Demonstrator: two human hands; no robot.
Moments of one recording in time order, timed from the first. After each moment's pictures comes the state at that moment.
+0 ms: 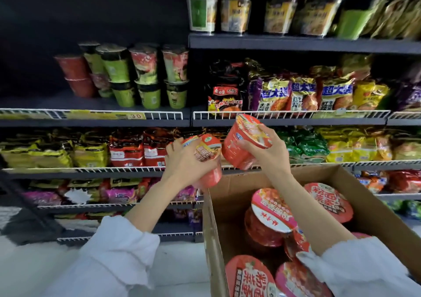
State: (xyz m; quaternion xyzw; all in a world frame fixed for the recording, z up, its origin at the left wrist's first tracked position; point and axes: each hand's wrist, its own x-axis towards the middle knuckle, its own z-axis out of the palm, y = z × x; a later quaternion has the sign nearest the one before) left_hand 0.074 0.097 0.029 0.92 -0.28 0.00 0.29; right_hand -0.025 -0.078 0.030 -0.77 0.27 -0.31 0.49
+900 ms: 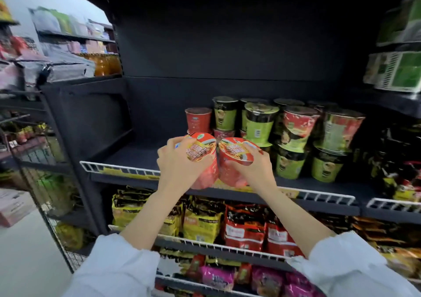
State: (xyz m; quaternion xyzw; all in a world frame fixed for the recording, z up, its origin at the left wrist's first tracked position) left_hand 0.481 0.394 0.096 0.89 -0.15 0.20 0.39; right_hand 0.454 0.210 0.062 -0.85 0.14 -0.25 0.44
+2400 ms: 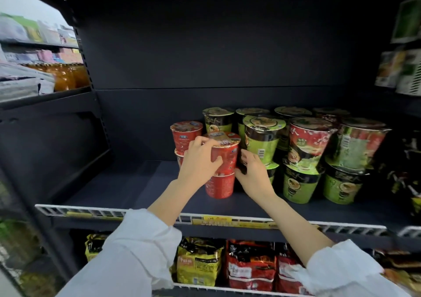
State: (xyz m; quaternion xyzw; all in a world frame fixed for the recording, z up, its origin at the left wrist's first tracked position) left_hand 0.620 0.307 0.105 0.89 -0.33 0.16 0.27; right_hand 0.555 0.172 0.063 -0.88 0.11 -0.28 0.36
